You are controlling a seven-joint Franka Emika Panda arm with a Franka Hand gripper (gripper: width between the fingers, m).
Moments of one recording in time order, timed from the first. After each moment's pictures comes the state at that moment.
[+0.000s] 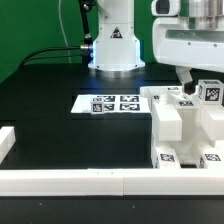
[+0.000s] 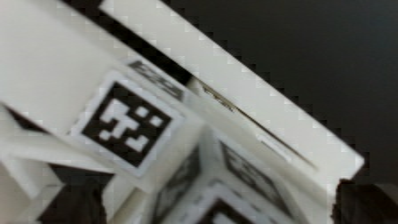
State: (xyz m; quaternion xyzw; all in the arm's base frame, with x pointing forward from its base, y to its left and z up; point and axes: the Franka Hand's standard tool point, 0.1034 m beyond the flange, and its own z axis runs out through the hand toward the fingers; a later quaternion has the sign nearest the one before) arm 0.593 0.116 0.106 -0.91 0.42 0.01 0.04
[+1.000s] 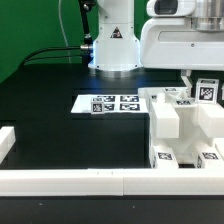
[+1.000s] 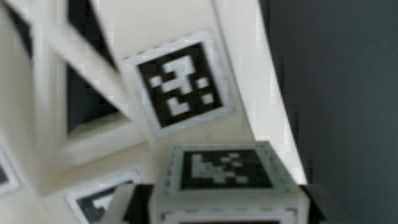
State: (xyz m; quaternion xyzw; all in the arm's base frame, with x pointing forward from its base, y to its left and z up) arm 0.593 0.113 0.106 -0.97 0.23 0.00 0.02
